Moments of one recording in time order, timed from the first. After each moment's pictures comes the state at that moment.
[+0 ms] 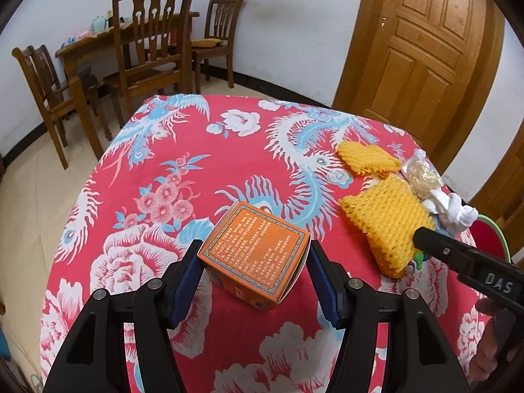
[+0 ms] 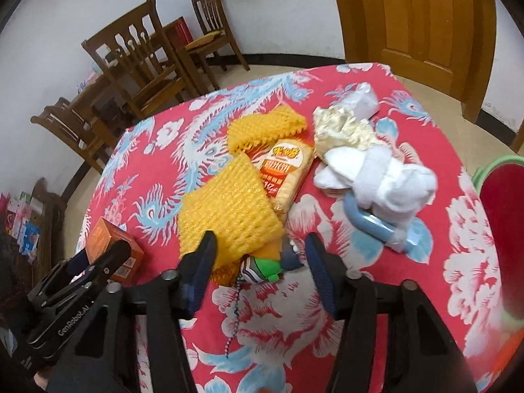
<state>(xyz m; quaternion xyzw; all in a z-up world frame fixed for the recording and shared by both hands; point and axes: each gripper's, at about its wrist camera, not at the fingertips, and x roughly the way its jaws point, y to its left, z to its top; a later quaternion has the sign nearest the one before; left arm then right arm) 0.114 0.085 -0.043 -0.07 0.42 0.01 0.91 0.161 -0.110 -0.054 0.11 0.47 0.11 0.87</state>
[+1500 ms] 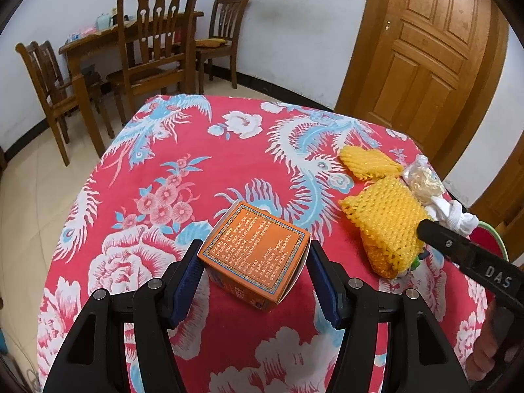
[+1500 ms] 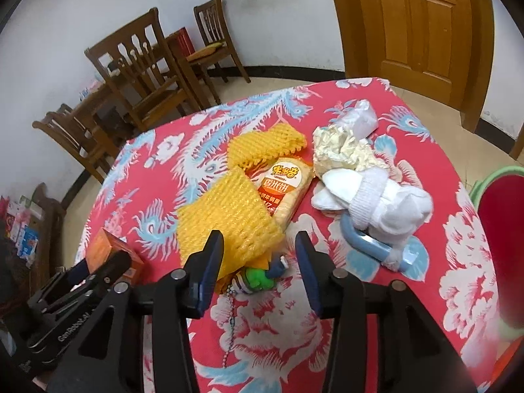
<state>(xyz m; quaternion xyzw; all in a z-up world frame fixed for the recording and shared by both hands) 0.117 0.084 -0.042 -0.08 0.41 0.02 0.91 0.165 -0.114 -0.049 0.11 0.44 0.11 0.89</state>
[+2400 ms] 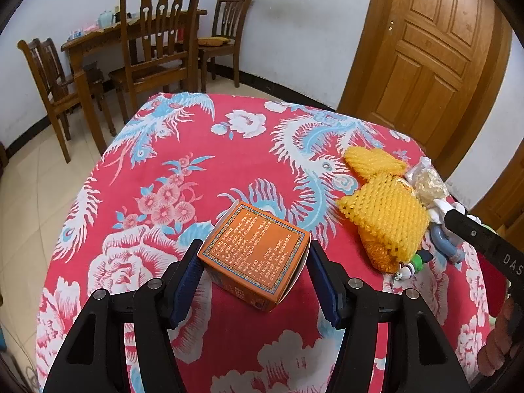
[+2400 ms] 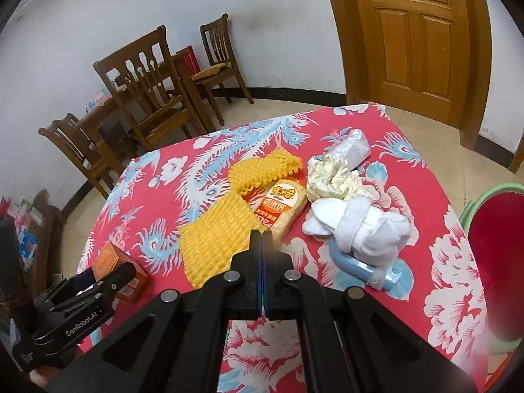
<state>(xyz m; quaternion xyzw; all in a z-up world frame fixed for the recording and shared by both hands) 0.119 0.086 -0.044 -0.08 0.42 0.02 0.91 0.158 -0.126 -0.031 0.11 0.39 0.11 0.91</state>
